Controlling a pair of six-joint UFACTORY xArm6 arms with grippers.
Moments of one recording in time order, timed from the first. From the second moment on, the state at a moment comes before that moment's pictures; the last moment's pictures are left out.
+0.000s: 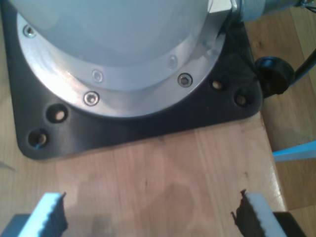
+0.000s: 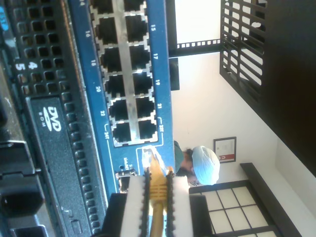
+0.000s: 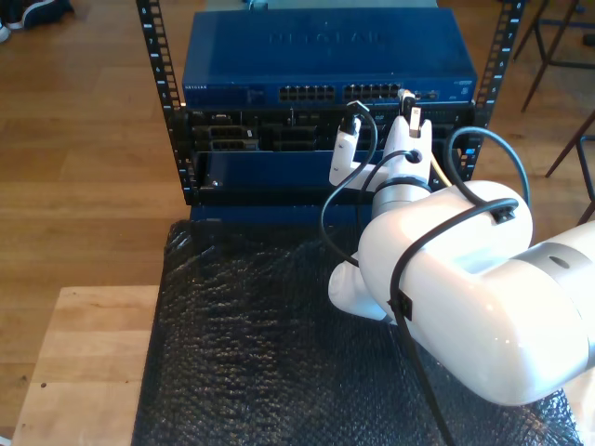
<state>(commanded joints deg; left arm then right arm) 81.2 -26.6 -7.3 2.8 62.4 -180.2 27.3 42.0 -67.9 37.5 -75.9 -101.0</state>
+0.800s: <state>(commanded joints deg) 81.2 -26.6 -7.3 2.8 62.4 -180.2 27.3 42.0 -68.1 34.9 -75.8 -100.7</state>
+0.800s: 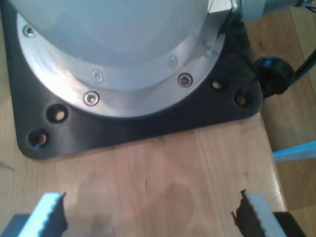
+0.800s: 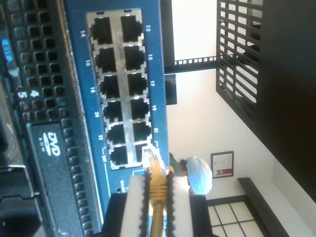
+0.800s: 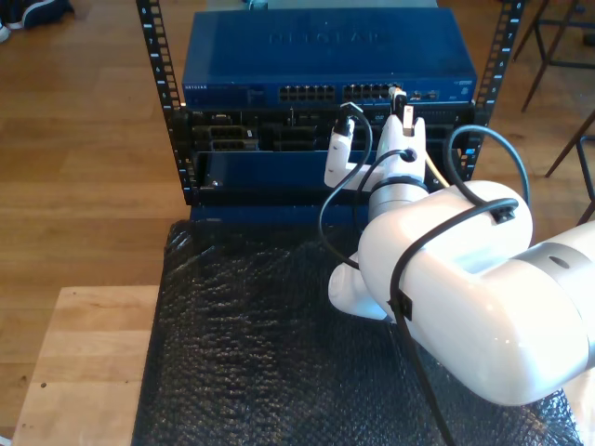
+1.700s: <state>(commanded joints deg) 81.2 -26.6 -7.3 2.8 62.4 -180.2 26.5 42.9 -69.1 34.8 -75.8 -100.8</state>
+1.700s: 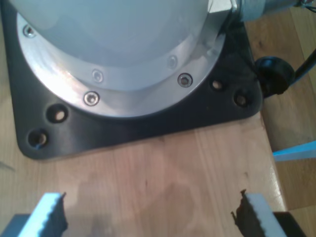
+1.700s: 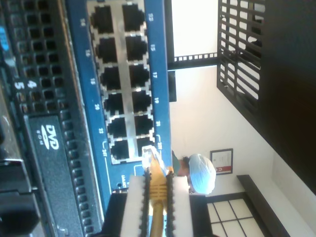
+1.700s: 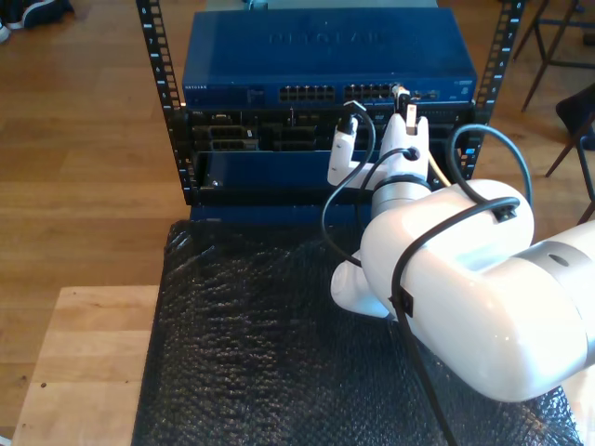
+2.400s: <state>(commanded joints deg) 81.2 -26.6 -7.3 2.8 62.4 -180.2 26.3 43.4 -69.5 34.7 -75.8 -100.8</state>
